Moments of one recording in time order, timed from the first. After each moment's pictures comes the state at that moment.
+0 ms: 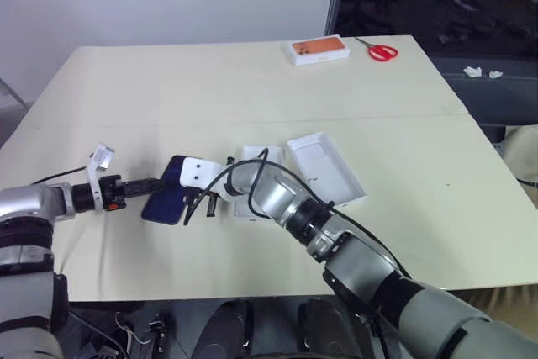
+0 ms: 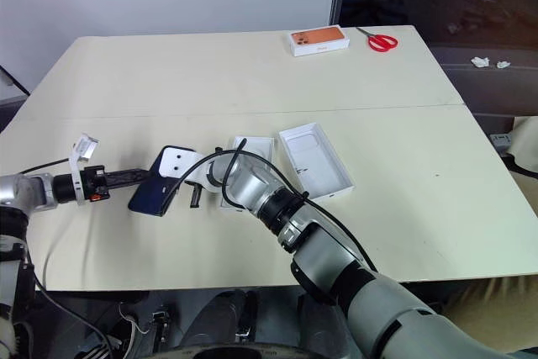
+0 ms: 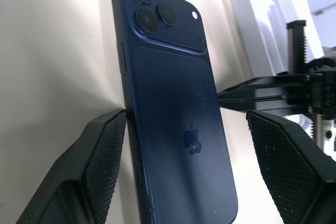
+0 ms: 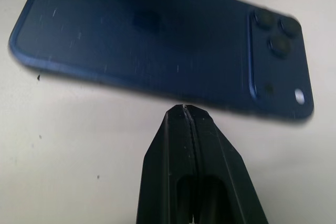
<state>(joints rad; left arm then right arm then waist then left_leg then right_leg) -0.59 0.82 0.09 0.74 -0.42 0.91 -1.30 -0.96 0.14 0.58 0.69 -0.26 0.38 0.72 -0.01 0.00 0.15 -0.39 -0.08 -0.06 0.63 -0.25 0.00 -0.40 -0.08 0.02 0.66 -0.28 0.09</state>
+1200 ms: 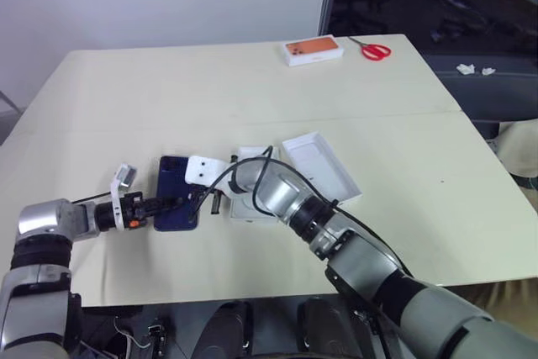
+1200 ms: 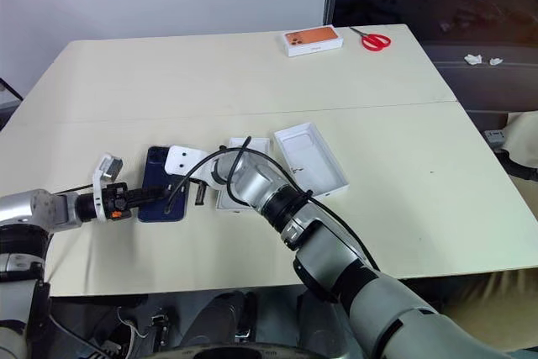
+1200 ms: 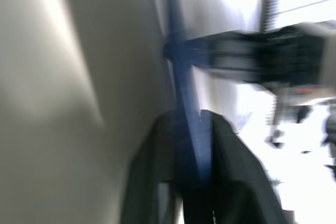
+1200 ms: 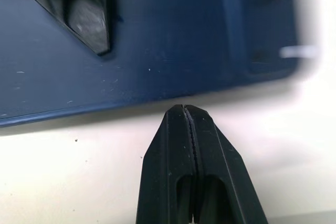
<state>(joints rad) -0.48 0.74 0.14 0.61 -0.56 1.15 -1.32 -0.97 0.12 0.57 0.70 -0.27 0.36 0.73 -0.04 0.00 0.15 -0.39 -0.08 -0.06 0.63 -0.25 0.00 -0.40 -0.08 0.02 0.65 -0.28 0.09</state>
